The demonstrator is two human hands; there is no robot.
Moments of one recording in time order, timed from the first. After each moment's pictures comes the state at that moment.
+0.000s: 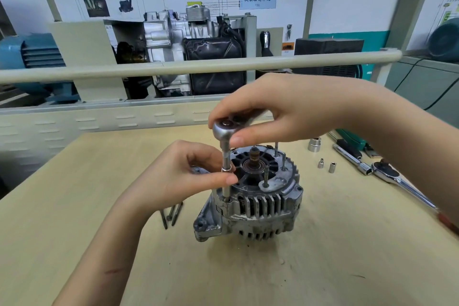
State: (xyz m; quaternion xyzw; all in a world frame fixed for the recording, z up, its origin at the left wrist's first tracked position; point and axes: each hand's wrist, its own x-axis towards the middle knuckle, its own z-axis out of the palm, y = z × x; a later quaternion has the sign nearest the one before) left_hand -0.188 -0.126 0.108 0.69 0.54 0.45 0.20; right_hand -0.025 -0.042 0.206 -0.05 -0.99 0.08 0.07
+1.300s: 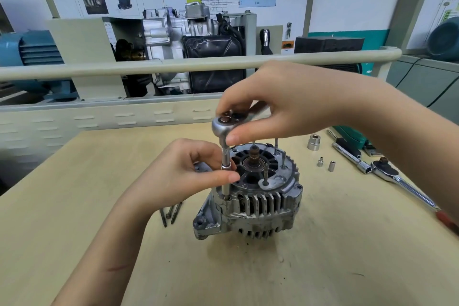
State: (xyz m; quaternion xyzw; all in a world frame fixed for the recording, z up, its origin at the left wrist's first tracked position) left_hand -0.186 -0.126 0.108 0.69 0.54 0.44 0.19; right_hand -0.027 -0.045 0.206 -0.08 -0.99 0.01 0.11
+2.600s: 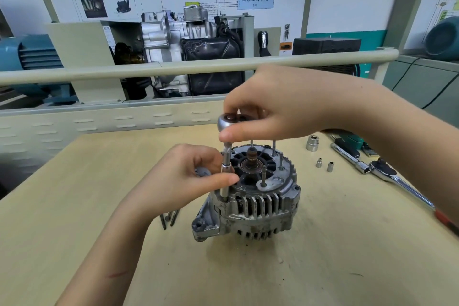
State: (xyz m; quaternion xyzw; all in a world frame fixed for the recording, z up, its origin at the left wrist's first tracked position) left_hand -0.186 -0.125 0.105 0.71 0.55 0.40 0.17; right_hand -0.026 -0.047 0.207 -0.09 -0.99 -0.04 0.10
